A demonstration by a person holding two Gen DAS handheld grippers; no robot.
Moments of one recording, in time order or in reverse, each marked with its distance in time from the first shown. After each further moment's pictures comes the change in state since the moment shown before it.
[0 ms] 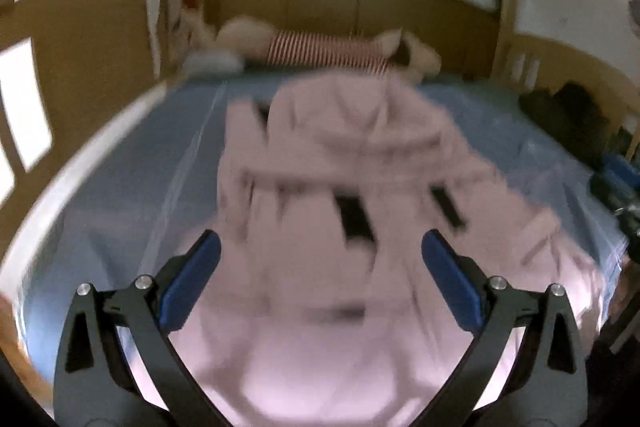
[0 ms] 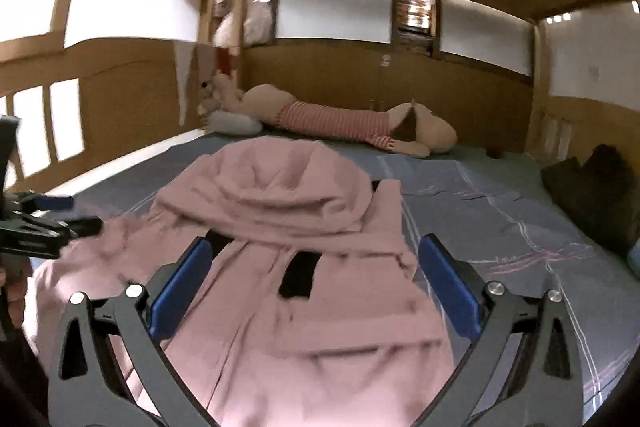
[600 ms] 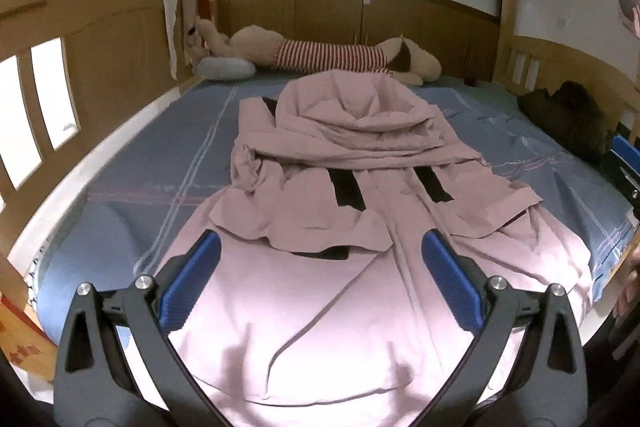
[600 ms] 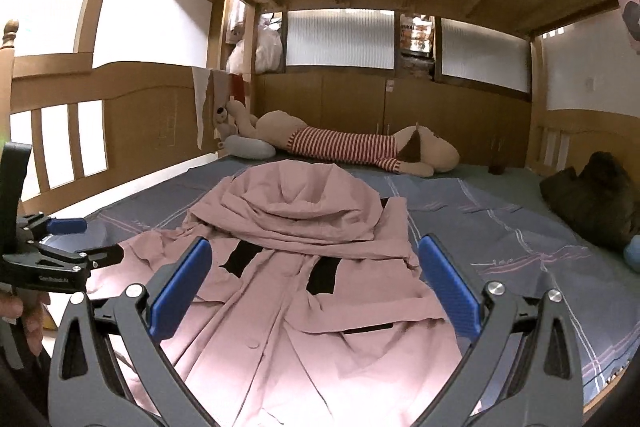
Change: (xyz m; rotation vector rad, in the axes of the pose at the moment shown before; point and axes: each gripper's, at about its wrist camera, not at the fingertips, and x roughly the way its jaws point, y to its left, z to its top) left arm -0.063 -0.019 -0.034 0.030 -0.105 0.047; right arm -0.066 0.021 -0.007 0.017 -0.097 0.008
